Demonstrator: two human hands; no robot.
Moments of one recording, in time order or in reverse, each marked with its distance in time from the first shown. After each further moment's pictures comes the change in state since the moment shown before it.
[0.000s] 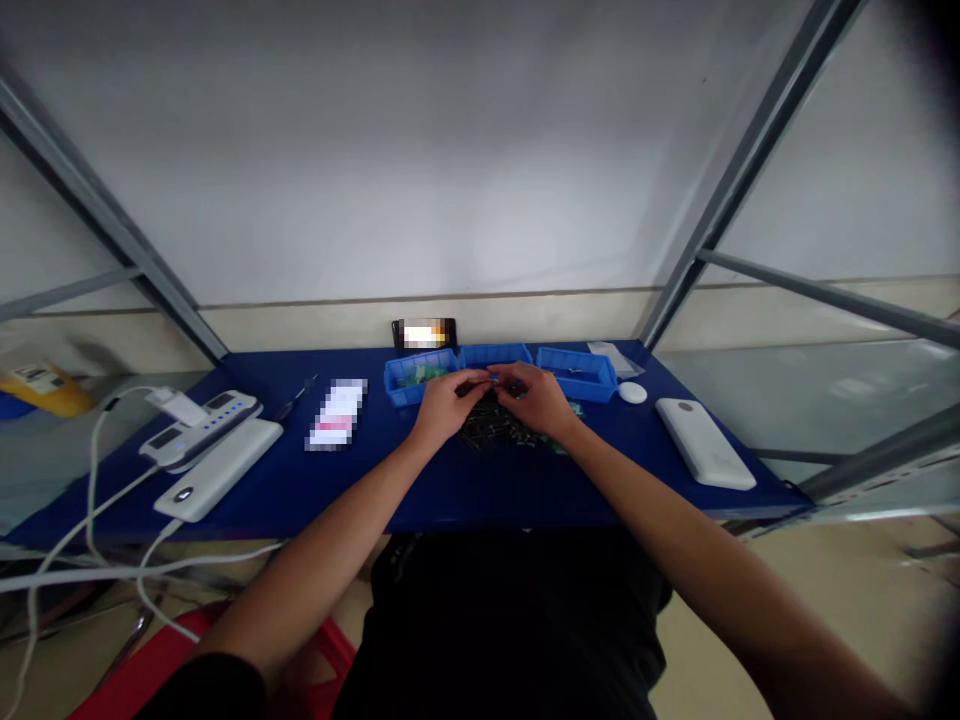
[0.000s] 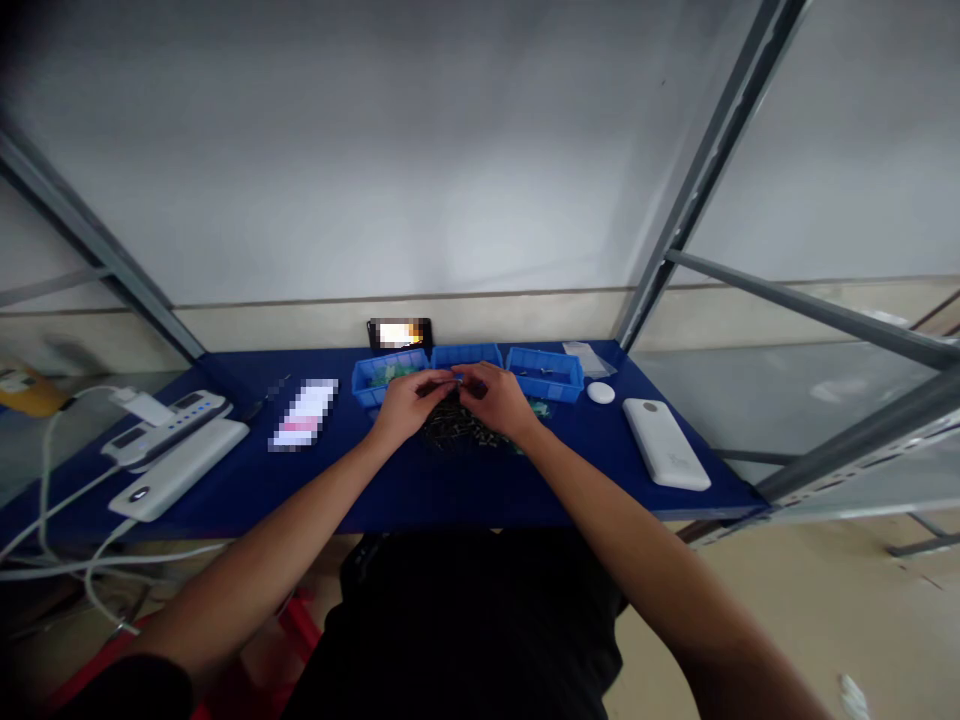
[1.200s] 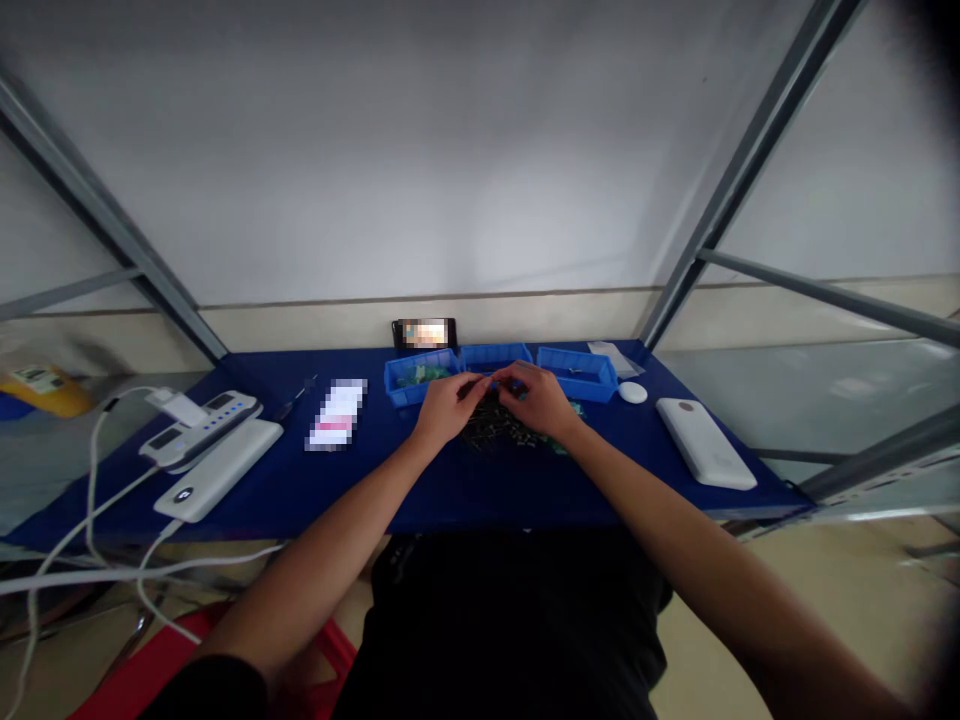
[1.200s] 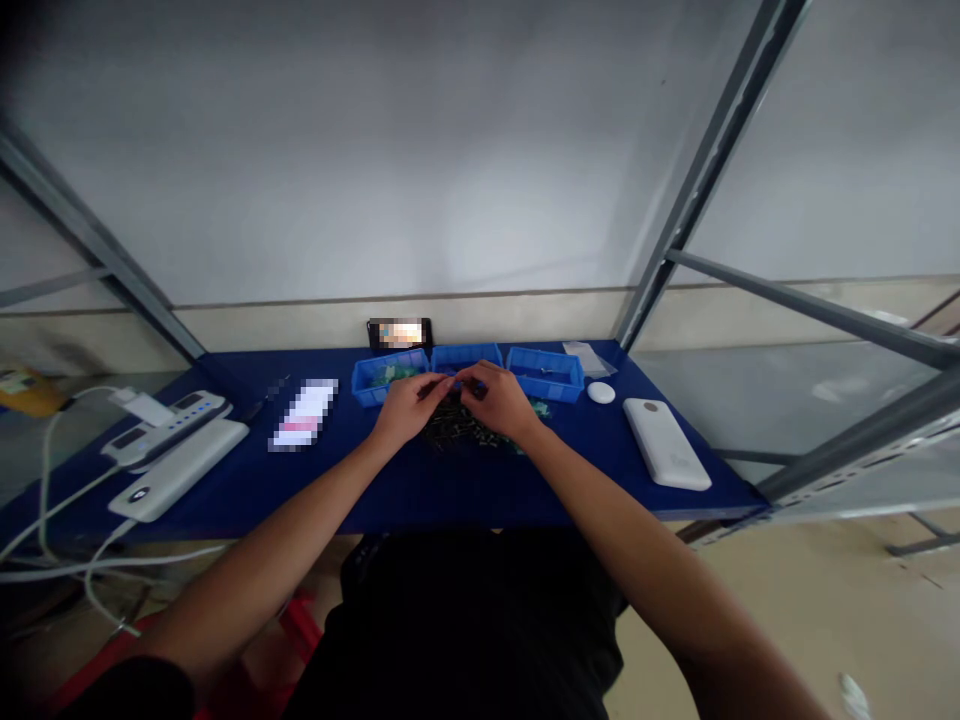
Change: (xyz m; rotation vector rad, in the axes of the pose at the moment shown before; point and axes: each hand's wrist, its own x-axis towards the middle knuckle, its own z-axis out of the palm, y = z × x) left_hand -0.004 0.011 -0.003 0.159 -0.026 -0.044; right_hand 0.000 -0.006 -0.004 -0.037 -0.029 -0.023
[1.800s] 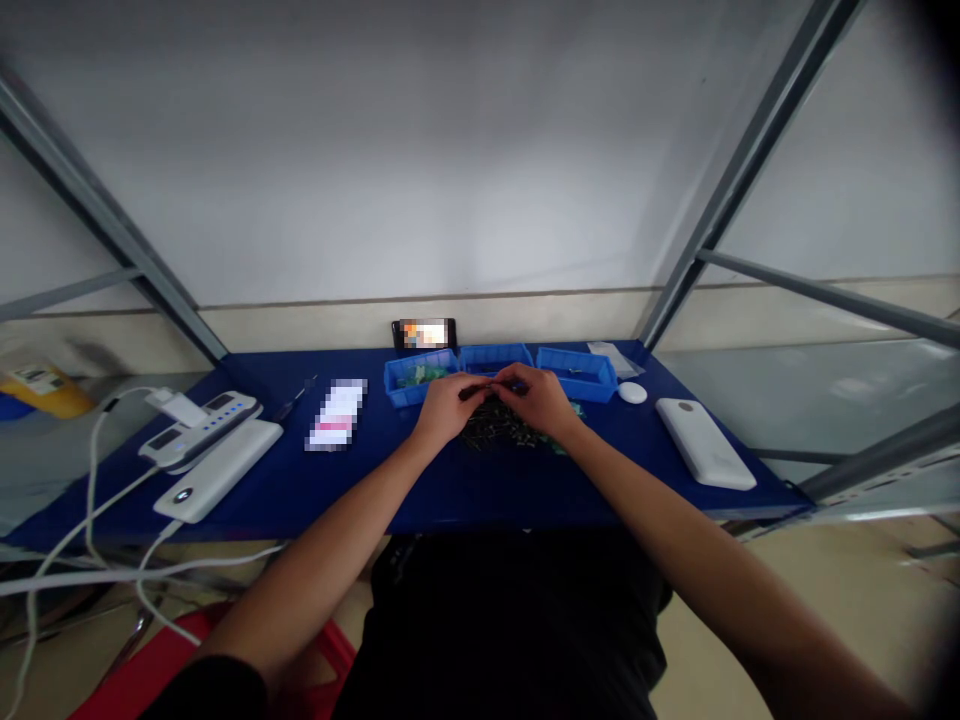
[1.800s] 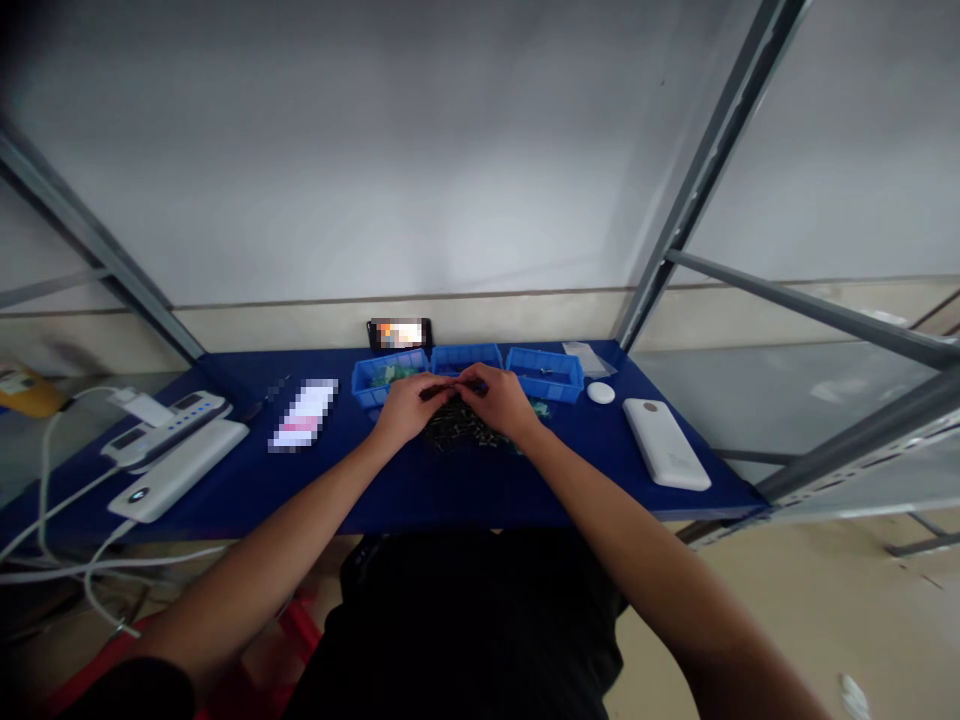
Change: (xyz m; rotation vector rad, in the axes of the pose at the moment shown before) left_hand 0.004 -0.006 -0.001 0.027 -0.016 0.089; right_hand 0.000 -0.001 0.001 0.079 0.026 0.101
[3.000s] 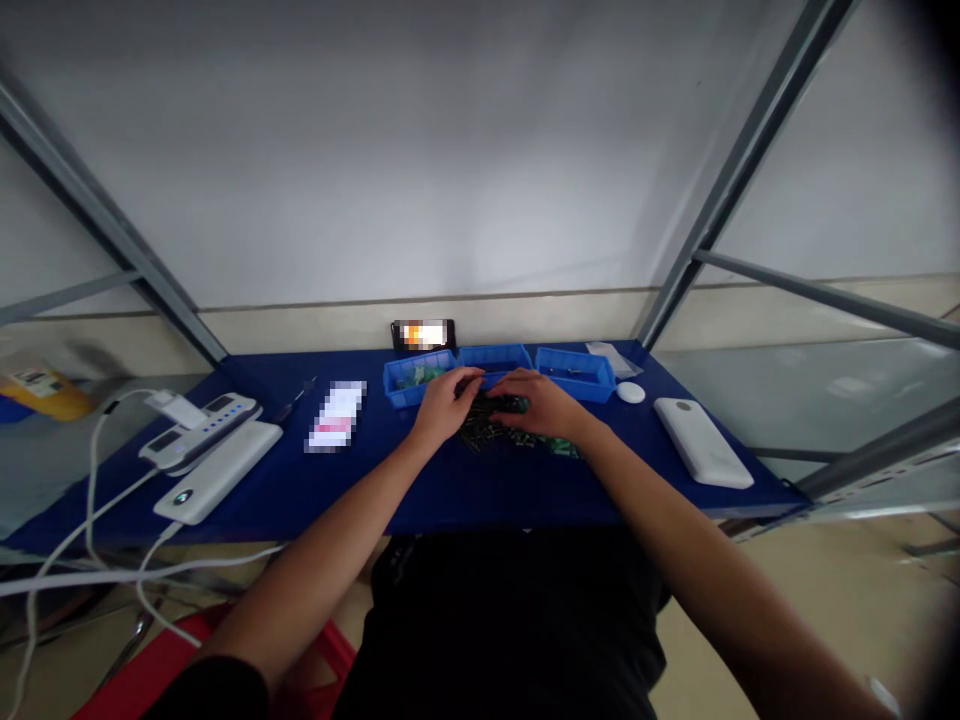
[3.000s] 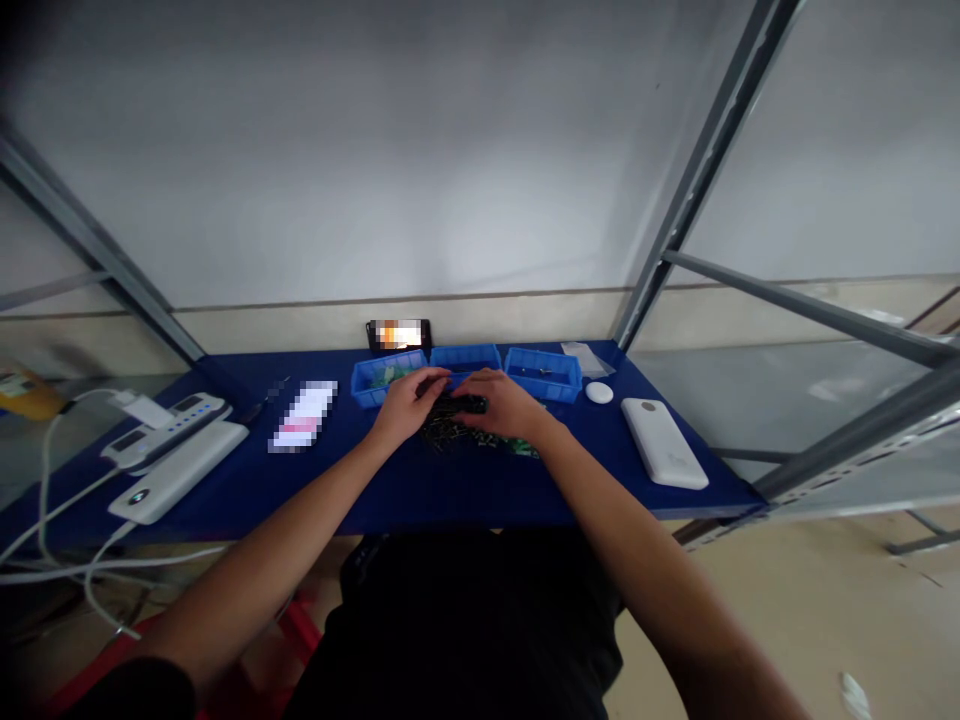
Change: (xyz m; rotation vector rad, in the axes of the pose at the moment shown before) left_hand 0.001 -0.003 0.001 -0.038 0.043 -0.066; right_hand 0.000 0.006 -0.021 -0.142 -0.274 -0.307
